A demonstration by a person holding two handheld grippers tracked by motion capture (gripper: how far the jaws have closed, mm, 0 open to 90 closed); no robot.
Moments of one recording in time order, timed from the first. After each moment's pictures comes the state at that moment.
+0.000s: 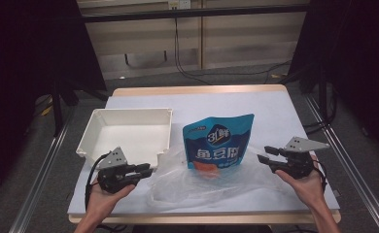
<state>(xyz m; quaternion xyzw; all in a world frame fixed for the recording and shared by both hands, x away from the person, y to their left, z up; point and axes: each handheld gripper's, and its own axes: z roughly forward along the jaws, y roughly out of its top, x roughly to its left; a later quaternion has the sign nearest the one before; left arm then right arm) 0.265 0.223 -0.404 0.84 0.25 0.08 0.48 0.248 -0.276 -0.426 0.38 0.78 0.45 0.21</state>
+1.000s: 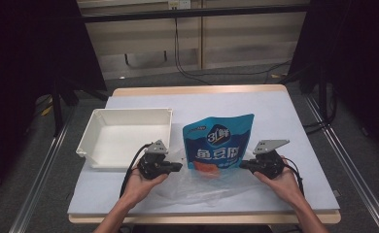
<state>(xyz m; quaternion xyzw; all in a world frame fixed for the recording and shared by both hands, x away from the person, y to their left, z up) 0.318 0.137 -0.446 0.88 0.25 0.00 0.42 0.277 -0.223 -0.460 0.33 0.85 0.40 0.10</state>
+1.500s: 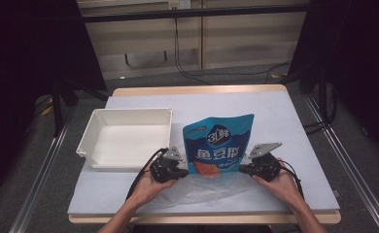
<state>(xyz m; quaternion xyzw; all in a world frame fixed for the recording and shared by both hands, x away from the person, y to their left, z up) 0.312 0.116 -0.471 0.92 0.20 0.00 0.34 0.279 -0.220 -0.477 0.33 0.87 0.36 0.11</state>
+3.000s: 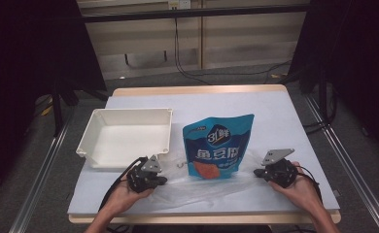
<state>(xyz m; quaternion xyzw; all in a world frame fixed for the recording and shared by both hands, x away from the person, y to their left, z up) 0.292 0.175 -0.465 0.93 0.19 0.05 0.30 0.254 -0.253 -0.469 0.33 0.89 0.28 0.15</state>
